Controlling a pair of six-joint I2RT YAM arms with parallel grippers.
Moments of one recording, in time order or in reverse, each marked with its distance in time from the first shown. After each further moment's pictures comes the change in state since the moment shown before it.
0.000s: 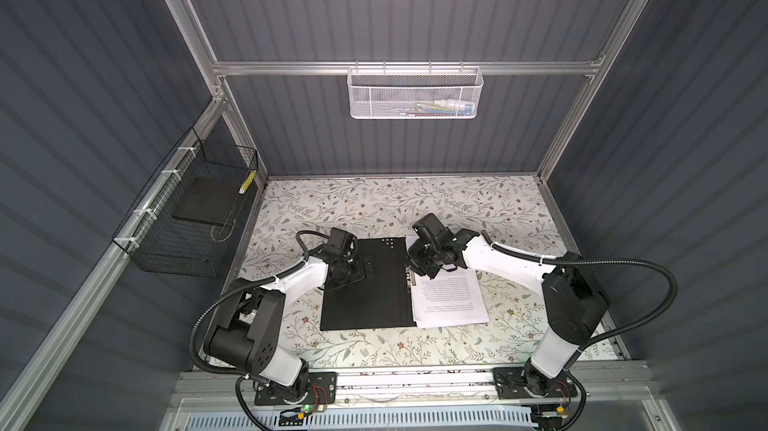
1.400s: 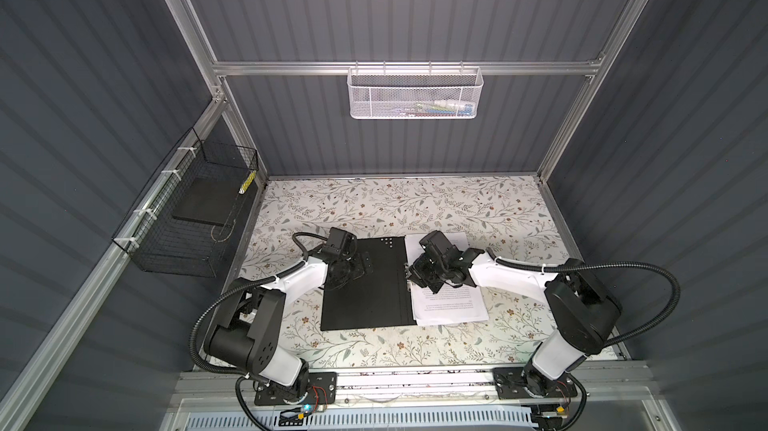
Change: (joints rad) left arm 0.018 0.005 -0.008 0.042 -0.038 -0.130; right arm 0.012 -0.084 -0.272 0.260 -0.026 0.075
